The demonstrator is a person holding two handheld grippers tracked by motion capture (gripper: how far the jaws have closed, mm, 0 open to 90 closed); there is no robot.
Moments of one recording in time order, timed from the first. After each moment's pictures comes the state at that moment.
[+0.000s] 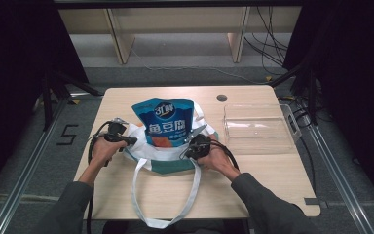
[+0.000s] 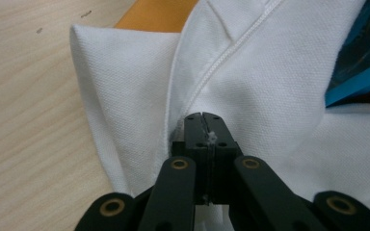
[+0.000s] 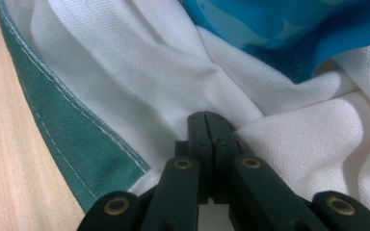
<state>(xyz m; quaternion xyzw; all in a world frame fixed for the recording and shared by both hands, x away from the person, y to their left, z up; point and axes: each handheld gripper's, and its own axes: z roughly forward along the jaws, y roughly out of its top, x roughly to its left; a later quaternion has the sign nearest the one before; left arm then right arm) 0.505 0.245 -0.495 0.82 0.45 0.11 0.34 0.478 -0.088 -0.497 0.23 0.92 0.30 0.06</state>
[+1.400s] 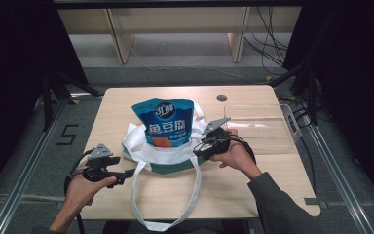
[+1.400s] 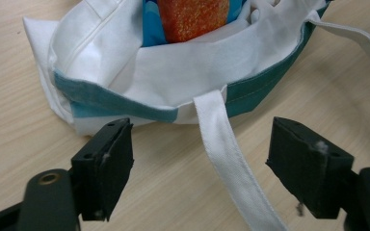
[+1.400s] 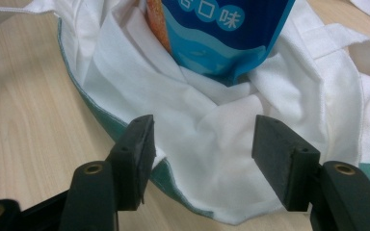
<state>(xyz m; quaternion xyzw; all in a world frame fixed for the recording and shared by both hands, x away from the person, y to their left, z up) 0.350 0.240 -0.437 0.81 0.41 0.14 0.39 0.451 -0.132 -0.436 0.26 0.89 0.36 0.09</state>
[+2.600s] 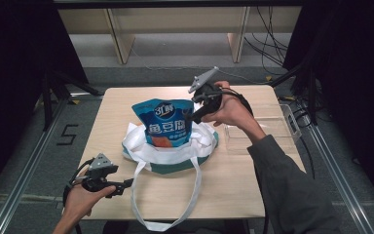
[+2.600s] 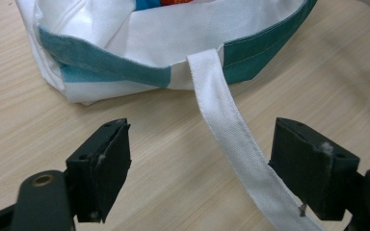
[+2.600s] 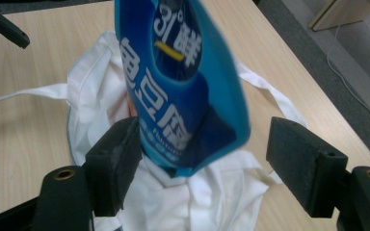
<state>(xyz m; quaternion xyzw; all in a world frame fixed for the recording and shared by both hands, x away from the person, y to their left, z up) 0.333 0.242 -0.453 0.82 0.42 0.14 0.37 0.494 -0.095 -0.301 0.17 0.92 0.34 0.14</state>
